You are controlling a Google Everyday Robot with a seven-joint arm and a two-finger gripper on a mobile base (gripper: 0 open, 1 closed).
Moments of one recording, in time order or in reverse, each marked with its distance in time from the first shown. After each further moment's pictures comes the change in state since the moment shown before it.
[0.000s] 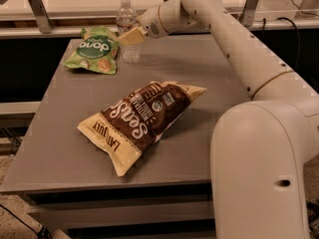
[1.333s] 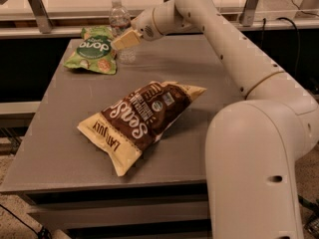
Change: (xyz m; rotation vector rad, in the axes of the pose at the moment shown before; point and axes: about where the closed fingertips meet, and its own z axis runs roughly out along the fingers) arm 0.000 0.008 0.017 -0.029 -0.009 0.006
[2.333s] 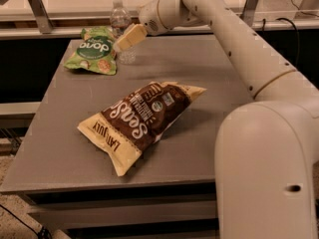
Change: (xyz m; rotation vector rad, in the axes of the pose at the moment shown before) arm -0.016 -0.001 -0.025 0.022 -0.014 -0.061
